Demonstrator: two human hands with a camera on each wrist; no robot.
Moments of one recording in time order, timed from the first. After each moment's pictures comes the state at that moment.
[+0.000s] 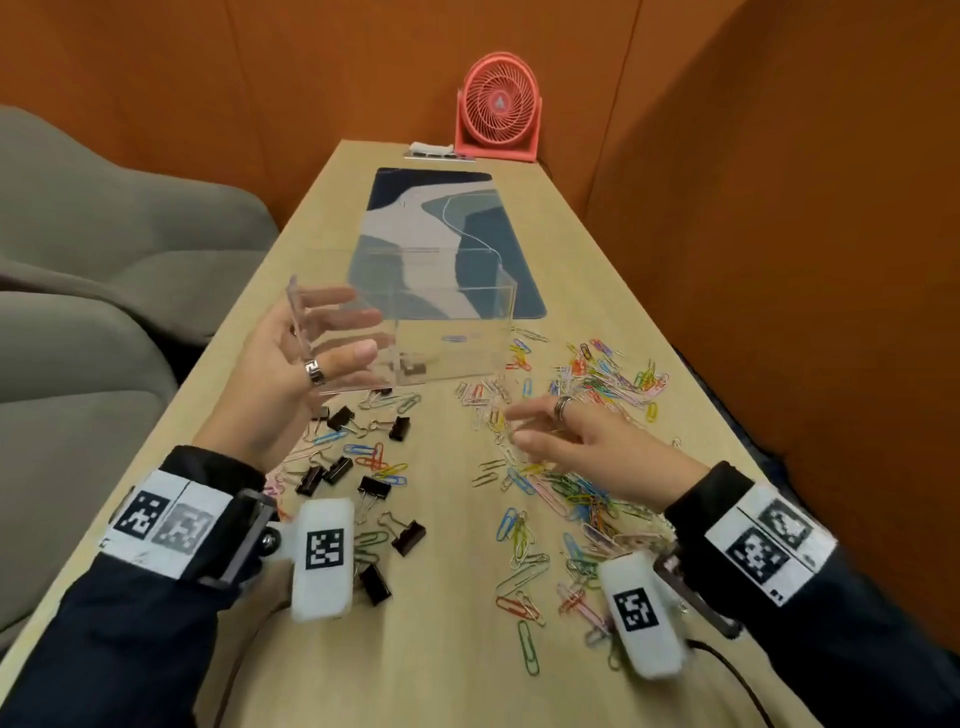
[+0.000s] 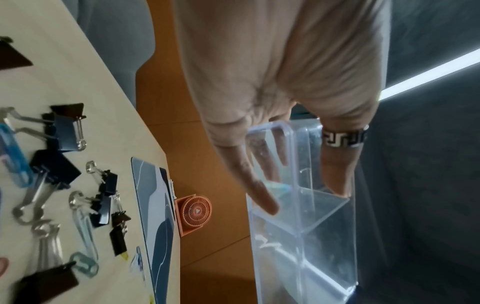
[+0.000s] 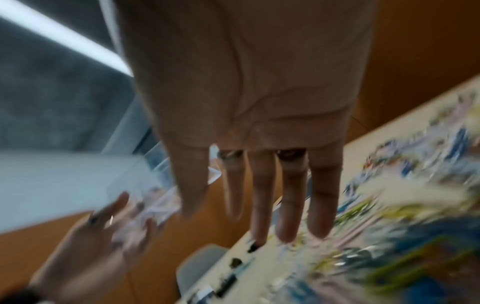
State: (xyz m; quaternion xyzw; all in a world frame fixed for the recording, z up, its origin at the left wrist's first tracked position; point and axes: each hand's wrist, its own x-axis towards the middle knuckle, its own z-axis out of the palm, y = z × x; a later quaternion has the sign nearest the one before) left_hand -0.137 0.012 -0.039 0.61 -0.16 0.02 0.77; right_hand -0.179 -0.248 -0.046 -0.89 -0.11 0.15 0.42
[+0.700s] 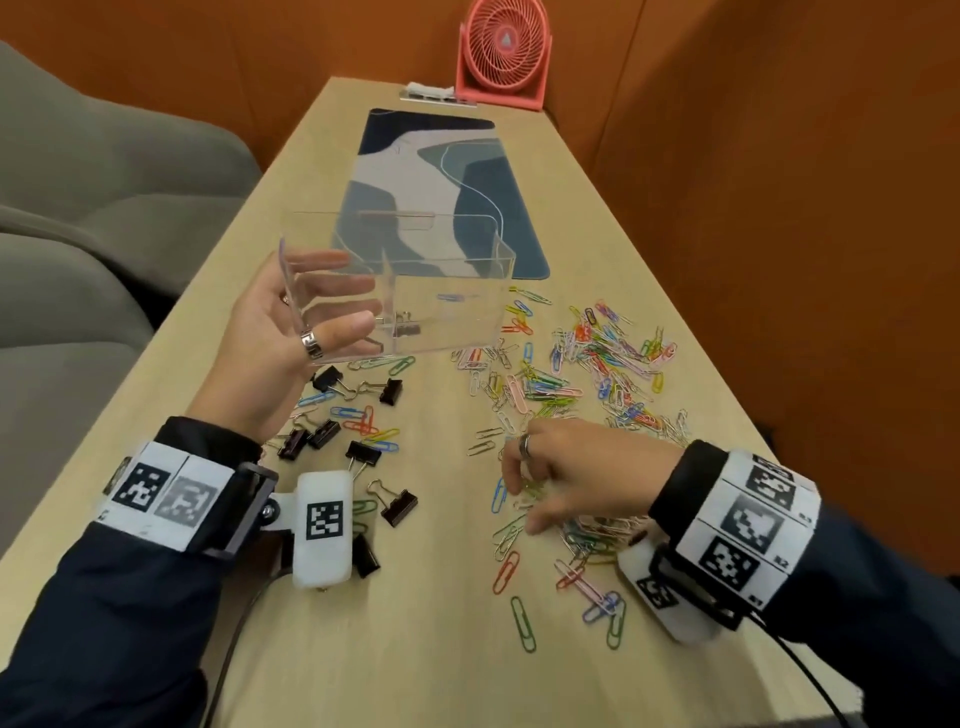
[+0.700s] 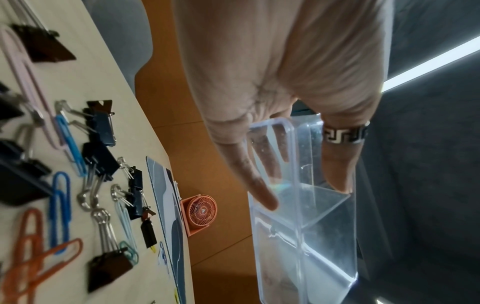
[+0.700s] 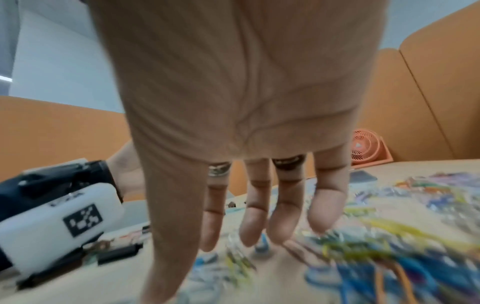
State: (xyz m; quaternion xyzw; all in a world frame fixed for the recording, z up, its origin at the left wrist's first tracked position) left_hand -0.126 0.010 -0.064 0.61 -0.17 0.04 0.77; right_hand -0.177 -0.240 -0.062 -0.93 -0.25 0.24 0.10
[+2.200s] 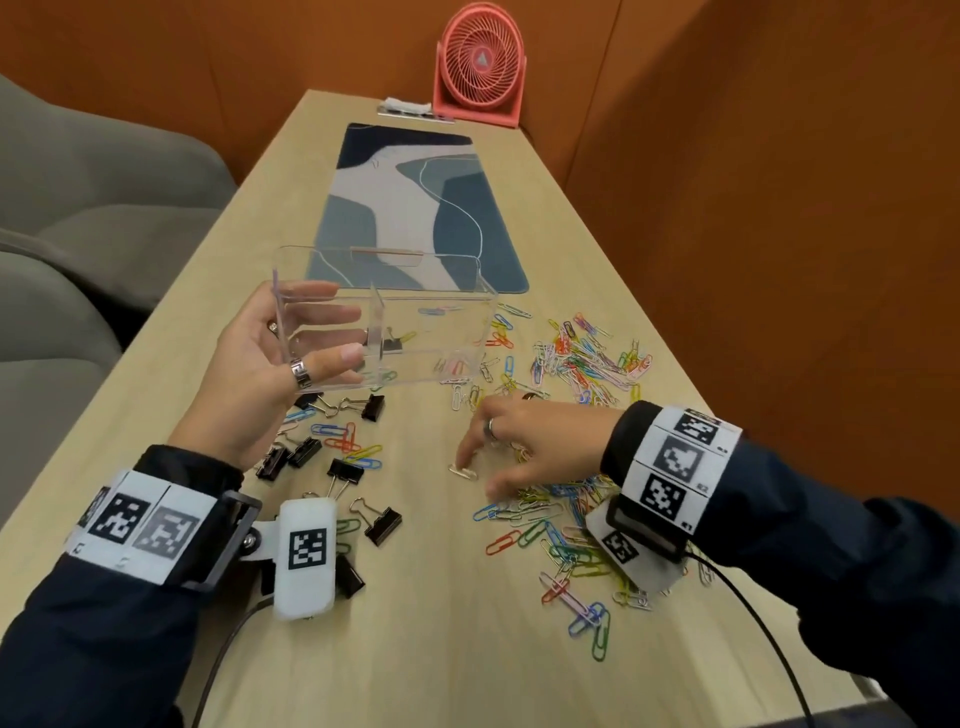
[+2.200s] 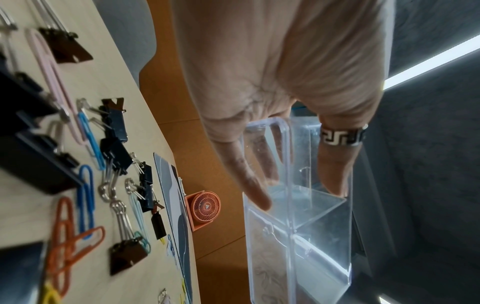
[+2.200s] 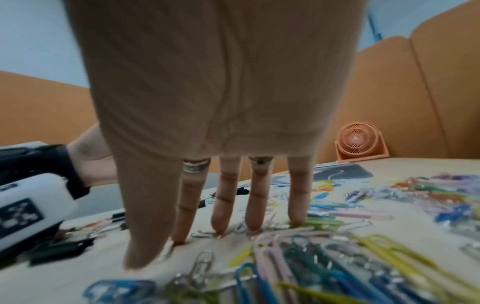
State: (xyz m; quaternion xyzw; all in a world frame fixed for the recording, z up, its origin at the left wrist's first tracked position) left_hand -0.125 0.008 -0.071 0.62 -0.16 0.03 0.77; right_hand -0.143 -0.234 -0.058 -0.92 -0.28 0.26 0.08
